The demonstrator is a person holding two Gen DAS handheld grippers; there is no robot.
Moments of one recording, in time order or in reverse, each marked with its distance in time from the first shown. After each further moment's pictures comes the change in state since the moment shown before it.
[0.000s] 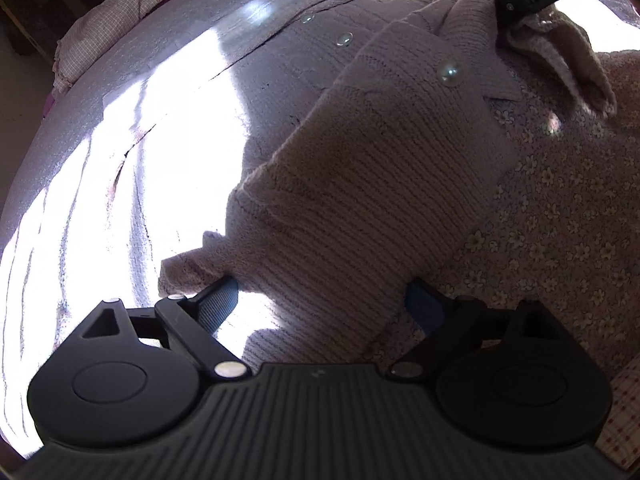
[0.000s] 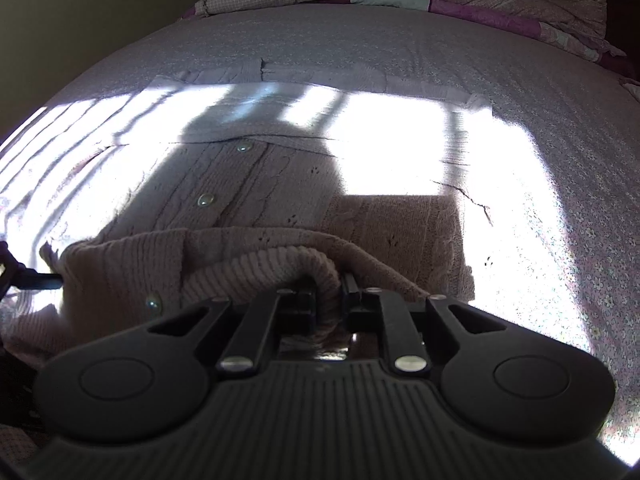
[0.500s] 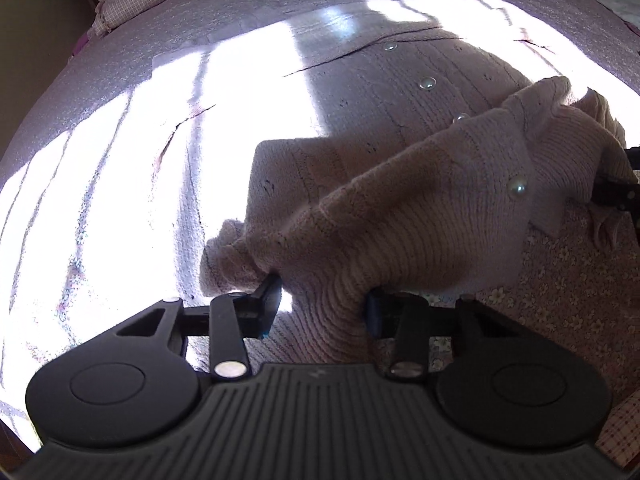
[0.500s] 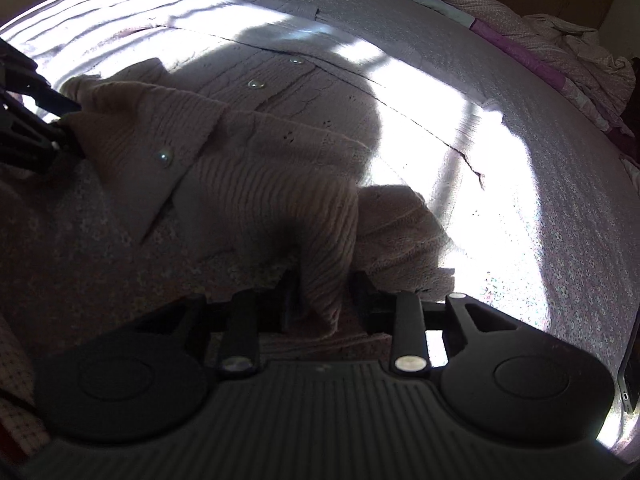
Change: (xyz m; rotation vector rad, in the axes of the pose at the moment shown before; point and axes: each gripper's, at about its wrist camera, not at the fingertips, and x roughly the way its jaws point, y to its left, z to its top) left arm -0.009 0.055 0.008 -0.233 0.001 -0.039; right arm -0.024 0.030 -0.063 -0.317 0.075 -0.101
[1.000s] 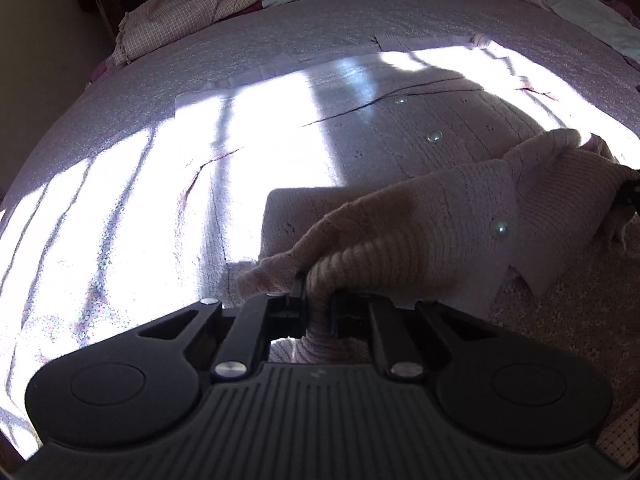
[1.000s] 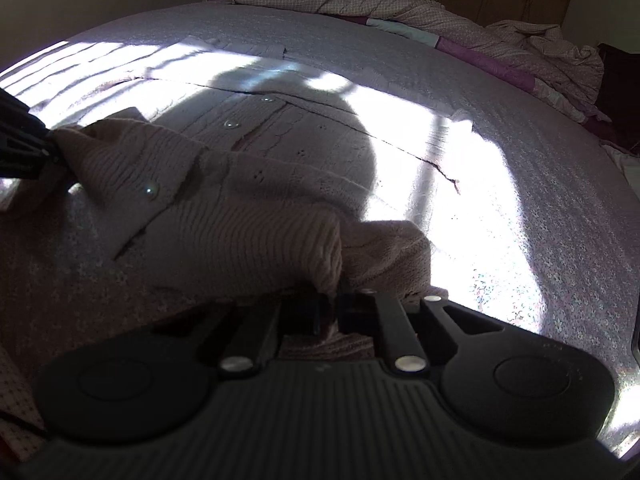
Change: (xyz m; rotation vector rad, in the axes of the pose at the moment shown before) left arm -0.043 -0.002 -0.011 -0.035 -0.168 0.031; right arm -0.016 -0.011 -0.008 0.124 -0.149 -0.047
